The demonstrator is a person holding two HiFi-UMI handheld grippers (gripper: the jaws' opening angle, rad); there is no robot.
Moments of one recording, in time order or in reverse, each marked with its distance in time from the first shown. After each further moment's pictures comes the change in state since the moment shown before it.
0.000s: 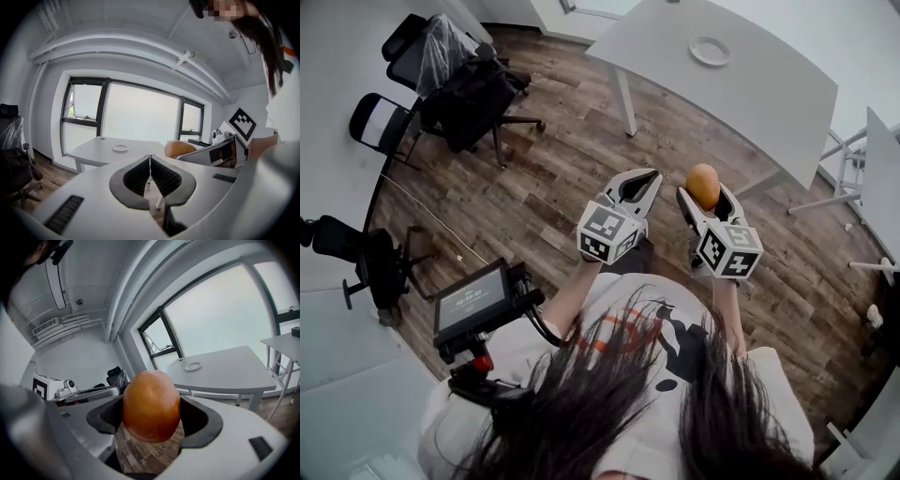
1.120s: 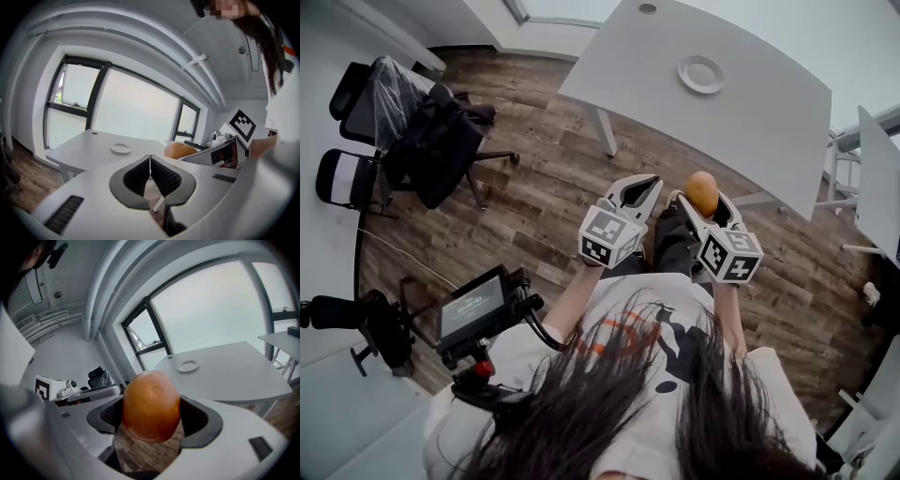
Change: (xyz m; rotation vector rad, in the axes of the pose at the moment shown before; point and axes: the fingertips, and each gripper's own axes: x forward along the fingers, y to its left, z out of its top) left arm 0.133 0.175 0.016 -0.093 0.060 -0.182; right arm 0.187 -0.049 0.062 0.088 0.077 -0.165
